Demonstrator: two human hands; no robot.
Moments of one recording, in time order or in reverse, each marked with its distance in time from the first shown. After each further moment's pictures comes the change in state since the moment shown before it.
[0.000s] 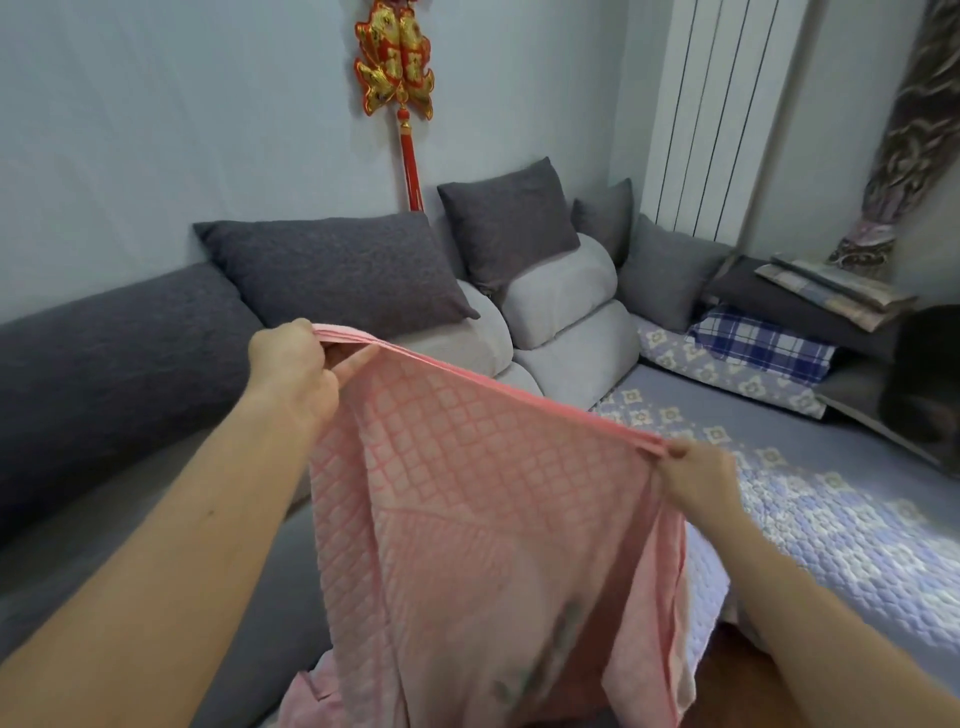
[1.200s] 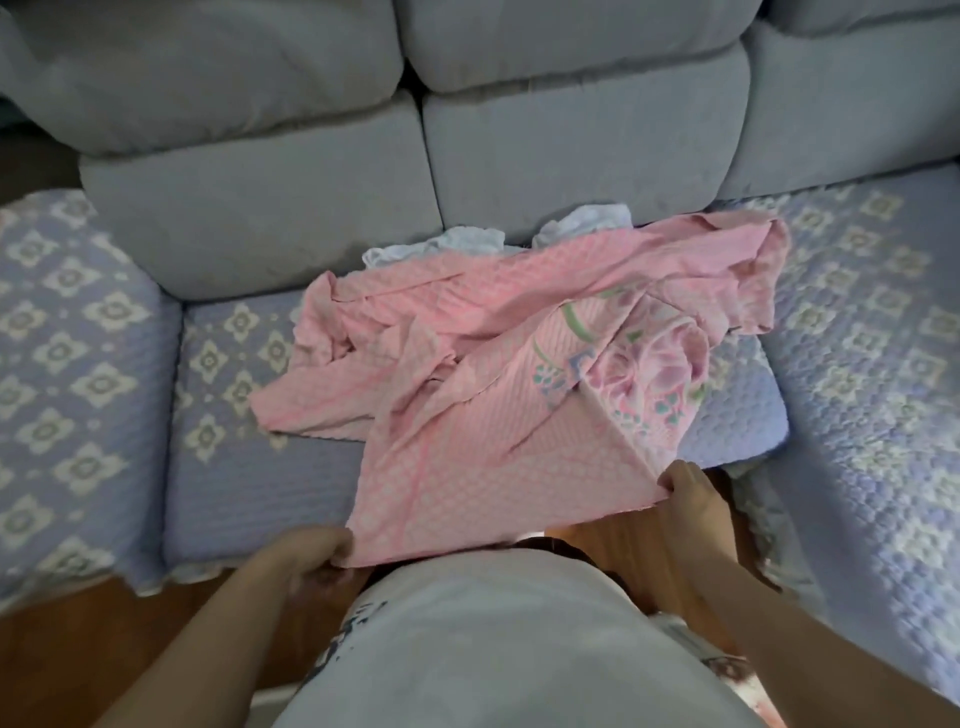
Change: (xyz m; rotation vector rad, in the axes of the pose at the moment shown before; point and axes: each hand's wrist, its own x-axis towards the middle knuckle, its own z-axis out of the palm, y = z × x) left_hand -0.250 -0.408 -0.219 0.855 0.355 -1.307; right_hand 0.007 0.294 0.032 -0.536 -0.833 -0.221
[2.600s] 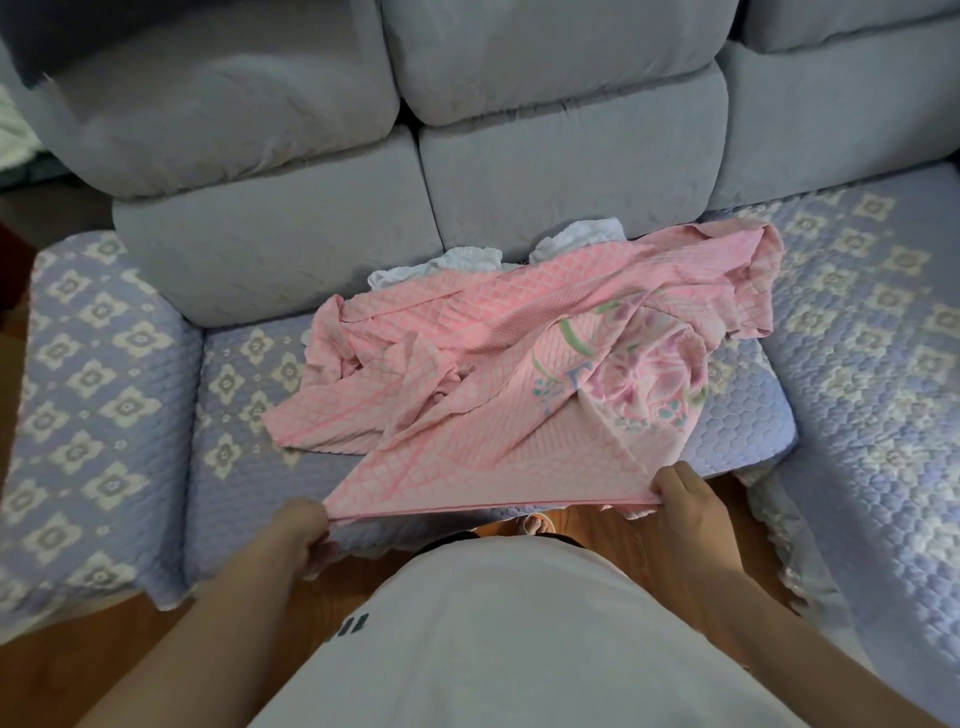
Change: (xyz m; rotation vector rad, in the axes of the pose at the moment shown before) left_hand 0.003 0.016 -0.010 -0.442 0.296 -0.008; right_hand -0.020 0.009 -0.013 -0.001 0.111 -0.367
